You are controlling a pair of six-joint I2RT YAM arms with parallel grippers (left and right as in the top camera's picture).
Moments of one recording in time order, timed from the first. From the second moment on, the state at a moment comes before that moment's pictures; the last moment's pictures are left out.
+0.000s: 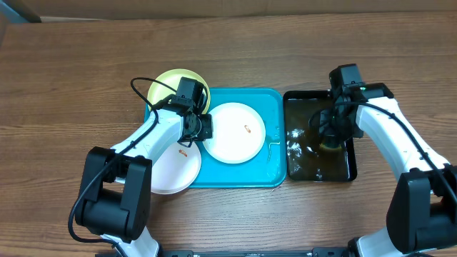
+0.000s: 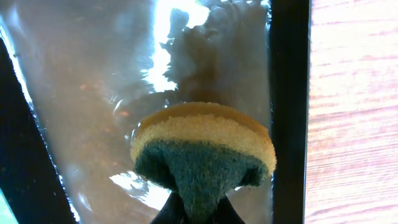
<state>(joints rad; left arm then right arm) -0.28 1.83 1.10 -0.57 0.10 -0.31 0.14 1.71 1.21 -0.95 0.06 0.25</state>
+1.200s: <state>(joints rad) -0.28 1.83 1.10 -0.57 0.12 -0.29 0.30 1.71 1.22 -0.90 0.28 0.27</state>
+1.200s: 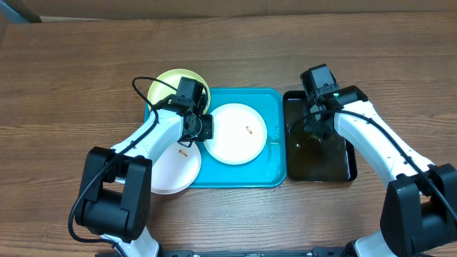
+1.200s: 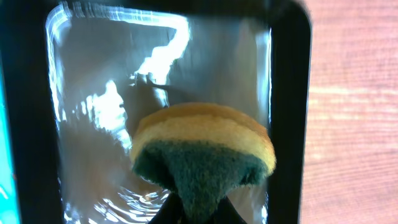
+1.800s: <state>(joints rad) -0.28 1.83 1.10 -0.57 0.12 -0.29 0.36 1.64 1.40 -0.90 0.07 0.23</state>
